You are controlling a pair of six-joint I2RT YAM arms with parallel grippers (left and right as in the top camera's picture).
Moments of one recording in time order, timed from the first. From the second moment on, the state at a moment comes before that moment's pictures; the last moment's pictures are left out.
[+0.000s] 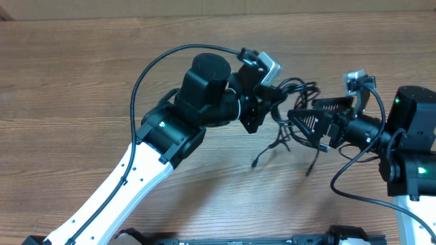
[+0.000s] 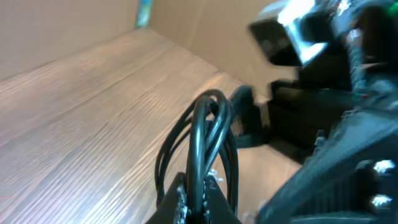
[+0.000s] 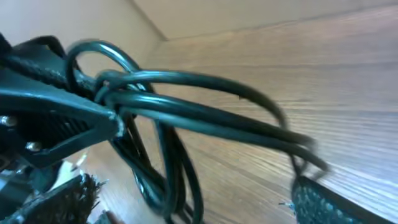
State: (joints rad) left arm -0.67 1.41 1.40 -0.38 0.52 -0.16; right arm -0.08 0.99 1.09 -0.75 -0.90 0.12
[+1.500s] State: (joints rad) left arm -0.56 1.41 1.36 0.02 0.60 -0.60; right arm -0.06 1.07 1.13 -0.92 -0.34 0.41
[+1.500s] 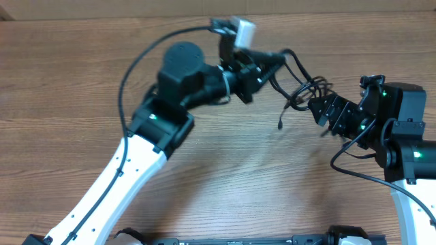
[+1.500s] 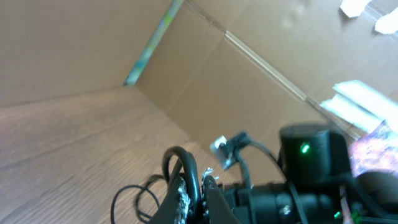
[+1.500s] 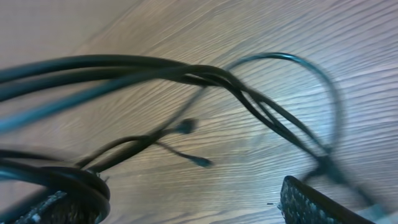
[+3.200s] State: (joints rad) left arm -0.52 1.47 1.38 0.20 0.81 -0.99; right arm -0.08 1.13 1.11 -0.74 -0.95 0.09
